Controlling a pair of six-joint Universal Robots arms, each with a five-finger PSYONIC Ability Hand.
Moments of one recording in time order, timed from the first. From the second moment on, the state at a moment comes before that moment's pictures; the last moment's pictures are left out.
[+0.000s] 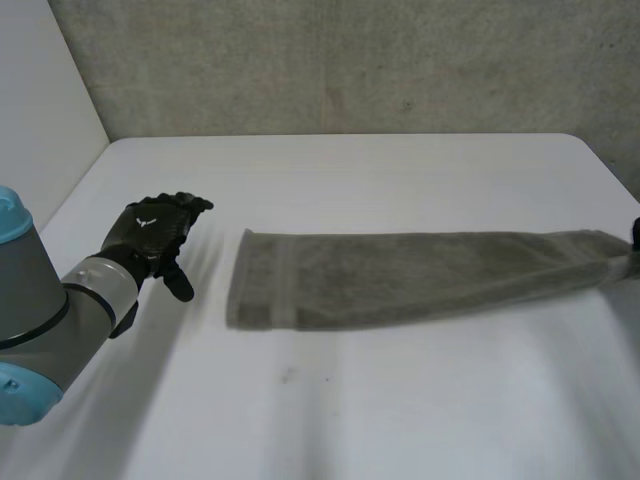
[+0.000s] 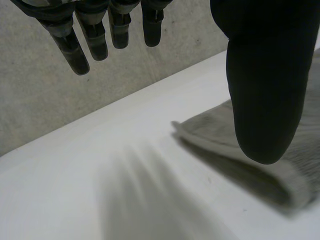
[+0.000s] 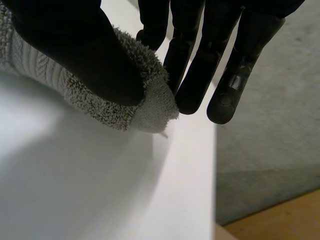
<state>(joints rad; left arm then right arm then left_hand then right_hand) 4.45 -1.85 -1.73 3.33 -1.41 3.31 1.26 -1.09 1.57 -0.18 1.19 2.49 0.17 0.17 0.17 0.17 0.03 1.39 1.21 1.21 1.22 1.03</state>
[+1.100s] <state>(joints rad) 4.44 -1.81 -1.74 3.34 -1.41 3.31 2.11 -1.09 1.37 -0.02 1.36 2.80 0.17 0.16 0.17 0.17 0.03 0.18 0.17 0.17 0.18 0.05</state>
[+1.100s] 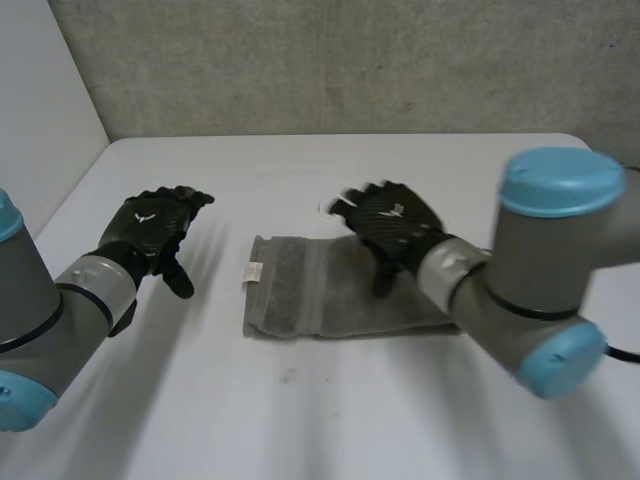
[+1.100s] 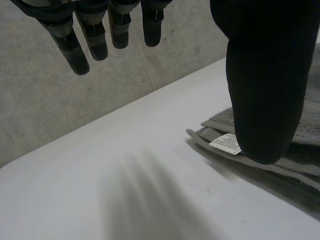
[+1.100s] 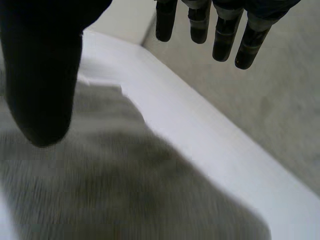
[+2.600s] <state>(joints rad) 4.20 -2.04 -1.38 3.18 -1.48 3.04 2.08 -1.07 1.36 -0.02 1.36 3.21 0.20 0.20 0.20 0.20 0.03 0.18 0.17 0.17 0.18 0.05</state>
